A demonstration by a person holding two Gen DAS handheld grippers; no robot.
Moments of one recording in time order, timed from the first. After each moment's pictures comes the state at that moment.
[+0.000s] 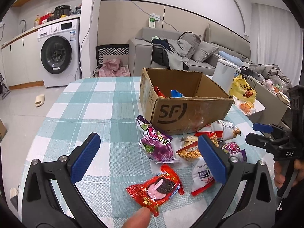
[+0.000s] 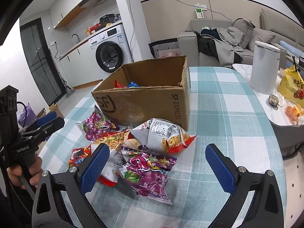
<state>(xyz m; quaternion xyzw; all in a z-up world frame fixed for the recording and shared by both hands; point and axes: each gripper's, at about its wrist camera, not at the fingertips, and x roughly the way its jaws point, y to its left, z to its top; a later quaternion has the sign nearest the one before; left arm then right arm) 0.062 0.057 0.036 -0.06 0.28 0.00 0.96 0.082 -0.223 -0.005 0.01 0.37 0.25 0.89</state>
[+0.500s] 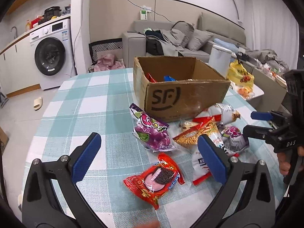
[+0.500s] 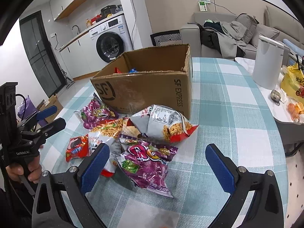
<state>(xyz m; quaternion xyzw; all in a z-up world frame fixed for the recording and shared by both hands) 0.067 0.043 0.023 -0.02 0.32 -0.02 0.95 0.085 -0.219 -0.018 0.00 0.40 0.25 0.88</state>
